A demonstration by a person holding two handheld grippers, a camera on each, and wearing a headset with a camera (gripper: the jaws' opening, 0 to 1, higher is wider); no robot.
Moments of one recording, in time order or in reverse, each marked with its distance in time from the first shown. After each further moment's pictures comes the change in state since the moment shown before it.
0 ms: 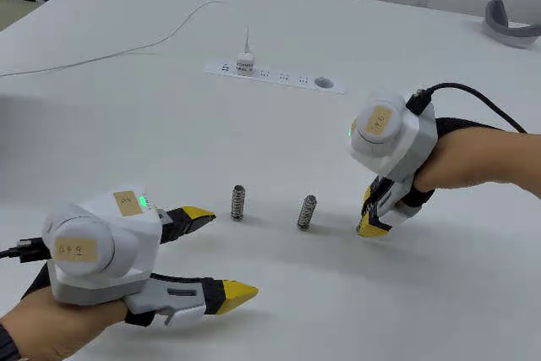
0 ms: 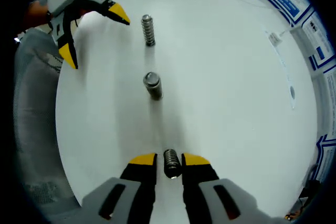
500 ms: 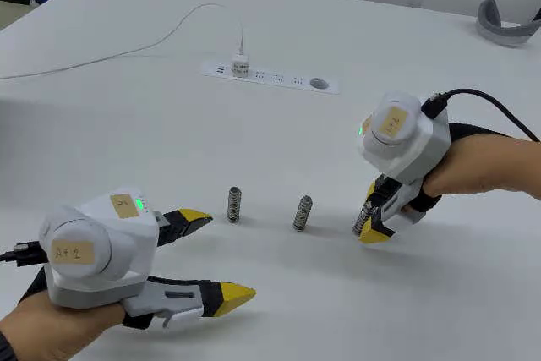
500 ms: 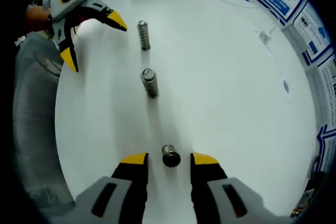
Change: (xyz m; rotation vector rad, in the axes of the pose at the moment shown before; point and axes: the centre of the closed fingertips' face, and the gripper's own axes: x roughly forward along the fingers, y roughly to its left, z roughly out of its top) left arm 0.001 0.000 -0.001 -0.004 0.001 -0.001; right arm -0.006 -0.003 -0.007 0.050 -0.081 -0.033
